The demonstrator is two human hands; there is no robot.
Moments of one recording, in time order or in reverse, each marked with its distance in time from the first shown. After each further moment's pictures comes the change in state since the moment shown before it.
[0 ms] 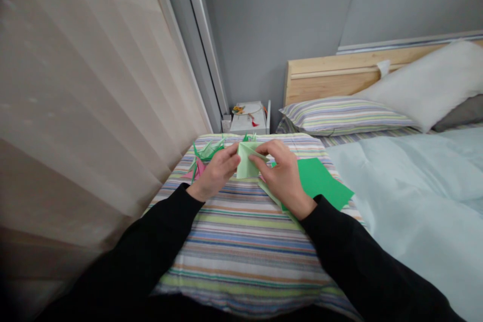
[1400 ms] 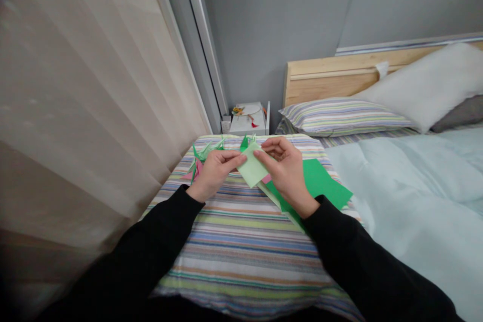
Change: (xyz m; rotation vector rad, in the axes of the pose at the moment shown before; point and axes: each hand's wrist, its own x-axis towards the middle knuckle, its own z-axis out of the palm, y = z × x) left_hand 0.002 0.000 0.000 0.146 0.198 -0.032; right_hand 0.006 -0.001 0.003 0.540 0.091 0.437
